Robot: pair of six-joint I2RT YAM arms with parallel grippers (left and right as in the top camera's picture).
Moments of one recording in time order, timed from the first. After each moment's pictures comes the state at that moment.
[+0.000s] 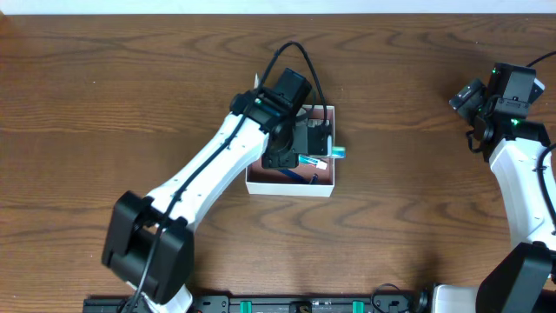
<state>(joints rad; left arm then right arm) -0.59 1.82 1.48 -1.01 0.09 0.99 -0.20 1.53 1.13 -0.47 0.27 0.56</state>
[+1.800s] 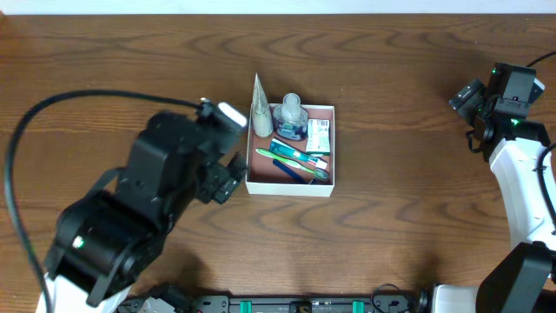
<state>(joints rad) -0.55 1.05 1.48 -1.19 -0.23 0.22 -0.20 1.53 1.13 -0.47 0.27 0.56</state>
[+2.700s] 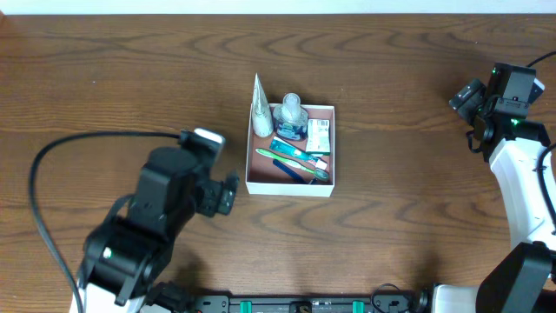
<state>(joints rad) -0.41 0.84 0.97 -0.86 -0.11 -0.01 -0.20 1.53 1.13 -0.47 0.27 0.56</state>
